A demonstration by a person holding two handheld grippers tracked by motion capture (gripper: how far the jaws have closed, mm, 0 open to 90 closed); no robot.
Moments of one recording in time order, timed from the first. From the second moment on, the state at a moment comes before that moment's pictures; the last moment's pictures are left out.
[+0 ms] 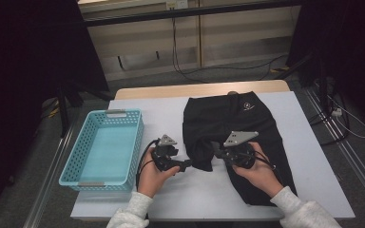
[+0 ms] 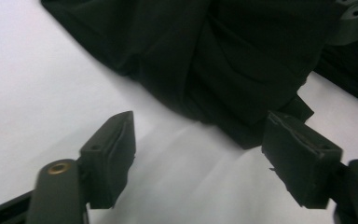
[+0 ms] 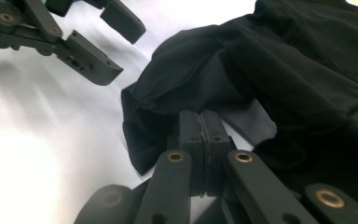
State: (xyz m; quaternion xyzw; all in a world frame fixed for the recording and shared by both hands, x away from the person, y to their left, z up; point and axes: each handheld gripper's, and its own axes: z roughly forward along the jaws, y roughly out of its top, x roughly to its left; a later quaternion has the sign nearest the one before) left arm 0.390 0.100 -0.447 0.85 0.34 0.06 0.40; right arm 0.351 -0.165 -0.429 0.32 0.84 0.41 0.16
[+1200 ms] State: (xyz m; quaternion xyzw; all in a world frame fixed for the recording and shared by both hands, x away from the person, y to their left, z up) left arm 0.412 0.092 -0.452 0.84 0.37 0.06 0.40; right arm 0.340 -0.181 -0.435 0.32 0.85 0.40 0.17
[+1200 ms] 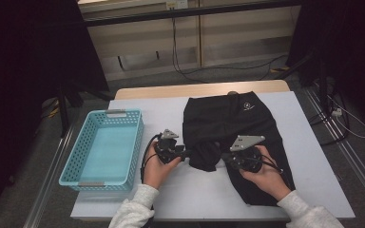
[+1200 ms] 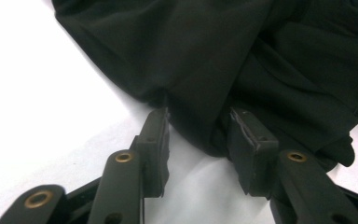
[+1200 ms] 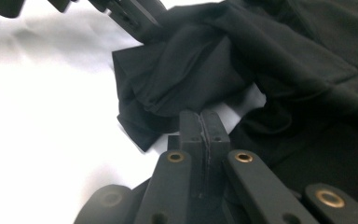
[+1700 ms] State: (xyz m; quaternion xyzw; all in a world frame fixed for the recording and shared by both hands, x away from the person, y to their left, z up) left arm 0.412 0.089 -0.447 0.83 0.39 0.05 0.40; right arm 0.339 -0.180 -0.433 0.32 0.85 0.40 0.17
